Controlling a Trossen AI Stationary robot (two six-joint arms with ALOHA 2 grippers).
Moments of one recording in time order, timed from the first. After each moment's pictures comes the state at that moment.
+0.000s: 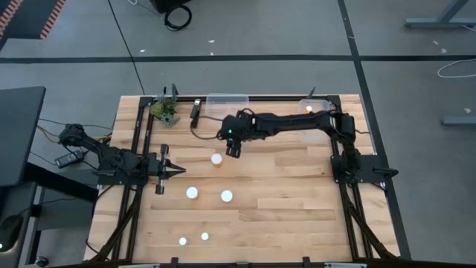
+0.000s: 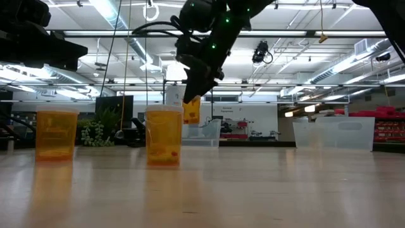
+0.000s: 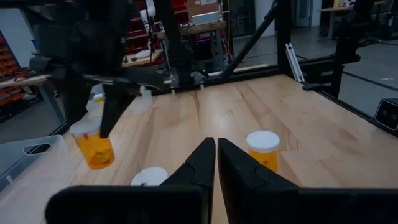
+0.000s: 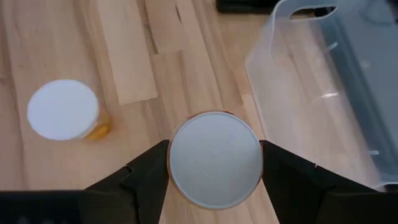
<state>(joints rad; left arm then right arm) -0.46 0.16 0.01 0.10 -0.45 0.12 -0.15 2.01 1.66 -0.63 0.24 0.02</state>
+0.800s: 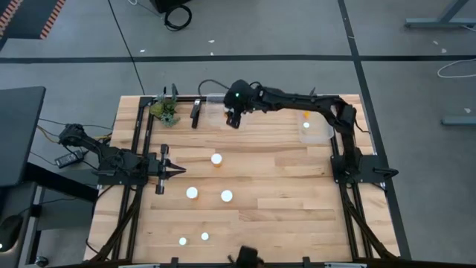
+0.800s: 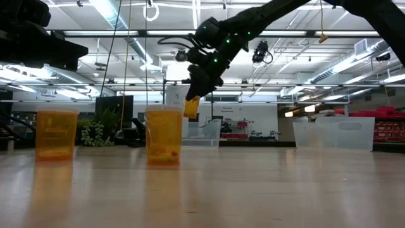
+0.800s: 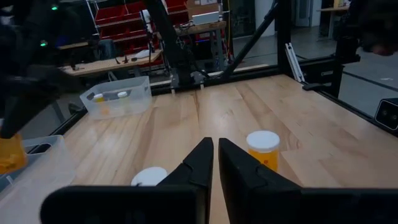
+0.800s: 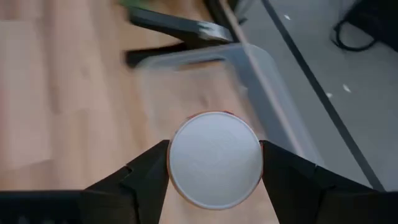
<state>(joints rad) -0.46 0.16 0.01 0.10 -0.45 0.12 -0.42 2.01 1.68 -0.43 0.07 -0.15</state>
